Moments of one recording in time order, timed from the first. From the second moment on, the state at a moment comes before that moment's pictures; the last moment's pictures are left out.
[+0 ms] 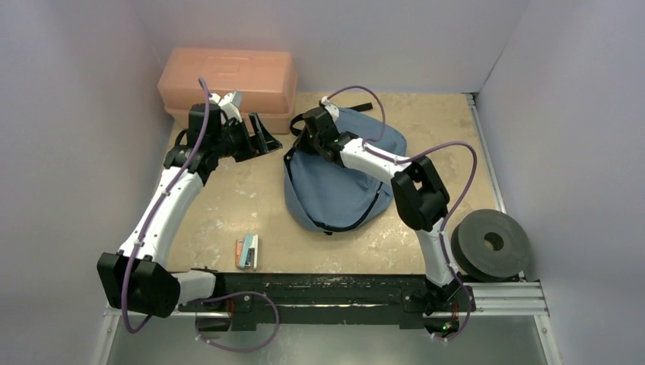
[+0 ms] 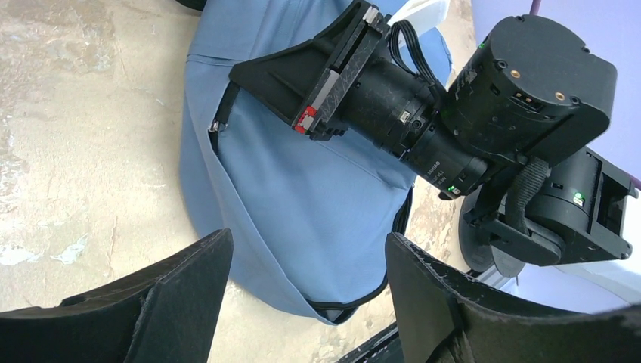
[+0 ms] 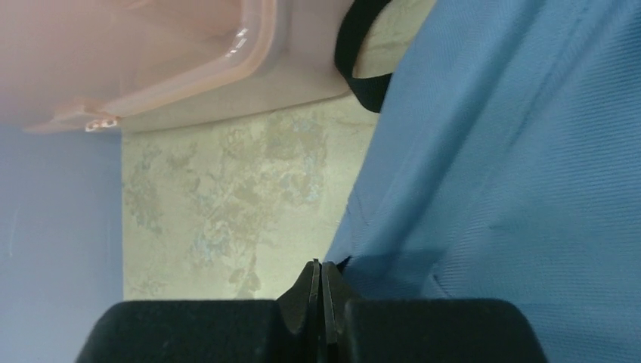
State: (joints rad) left arm -0.17 1.26 1.20 -0.51 0.43 -0.51; right arm 0.71 2.14 1.70 -0.16 0.16 0.94
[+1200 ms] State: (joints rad) left arm -0.24 1.96 1.45 -0.33 0.53 -0.69; right arm 0.69 1.99 1.30 0.46 -0.56 0.29
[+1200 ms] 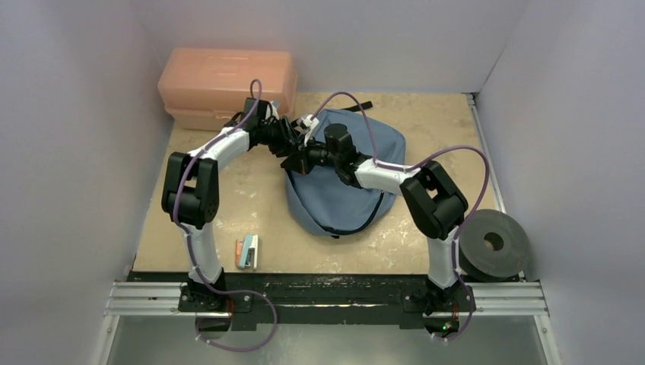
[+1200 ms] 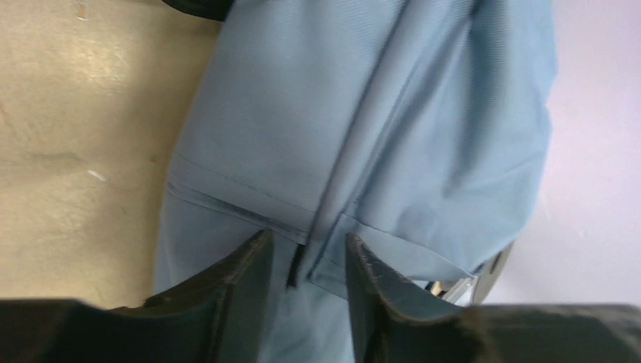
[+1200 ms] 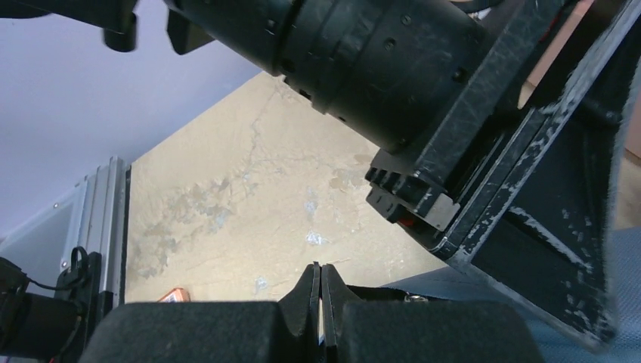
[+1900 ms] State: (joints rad) left arm -0.25 2.03 1.44 -0.33 0.51 -0.68; right arm 0.95 1.40 0.78 0.19 -0.31 0.24
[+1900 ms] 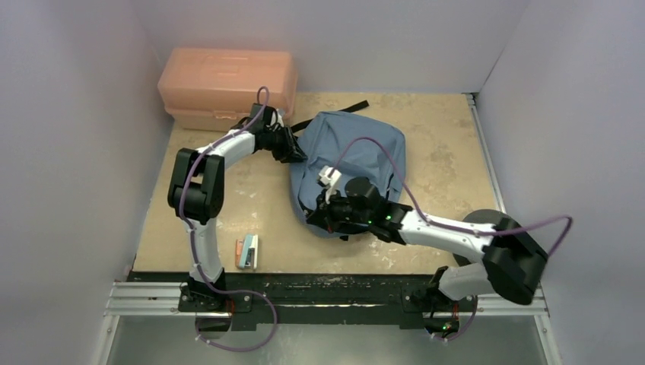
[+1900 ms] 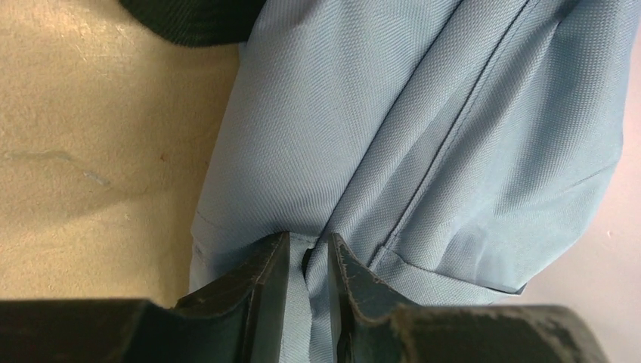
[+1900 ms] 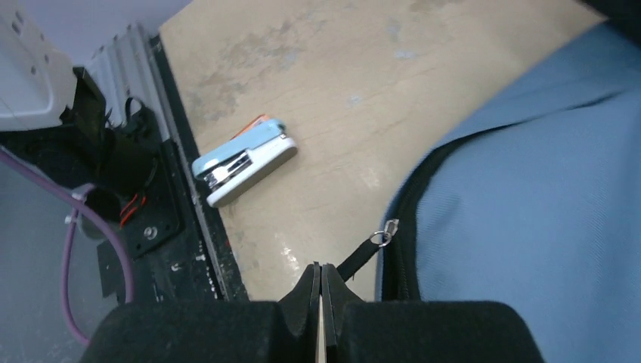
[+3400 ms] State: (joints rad) left arm -0.24 1.57 0.93 -0.43 0.38 -0.79; right arm 0.93 1.08 0.55 0.19 -0.38 0.36
